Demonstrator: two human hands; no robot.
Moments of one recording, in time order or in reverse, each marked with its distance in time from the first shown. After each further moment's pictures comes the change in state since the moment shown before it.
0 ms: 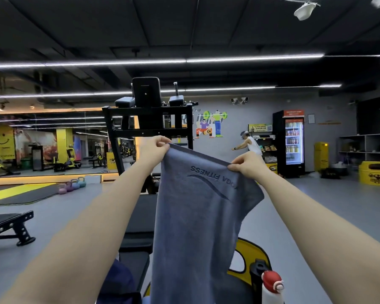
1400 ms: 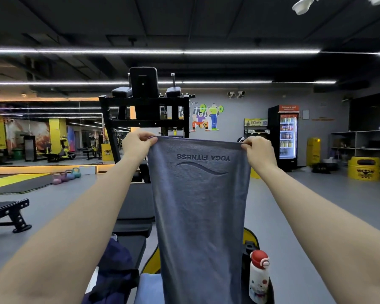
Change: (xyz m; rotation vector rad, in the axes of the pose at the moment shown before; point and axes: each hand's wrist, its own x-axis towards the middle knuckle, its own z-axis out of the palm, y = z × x) left_hand -0.043 -0.013 -0.029 0.027 0.208 -0.020; right_hand -0.042 0.005 -0.014 -0.211 0.423 -0.079
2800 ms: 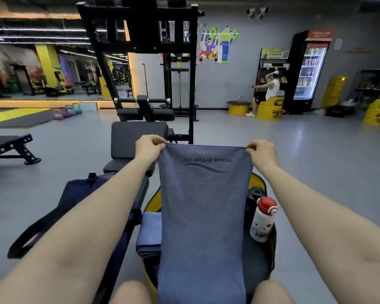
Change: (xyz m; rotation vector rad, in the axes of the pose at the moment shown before) left_hand -0.036 -0.193 0.102 0.221 -0.256 -0.311; right_hand -0.060 0.114 0.178 0.055 -0.366 0.261
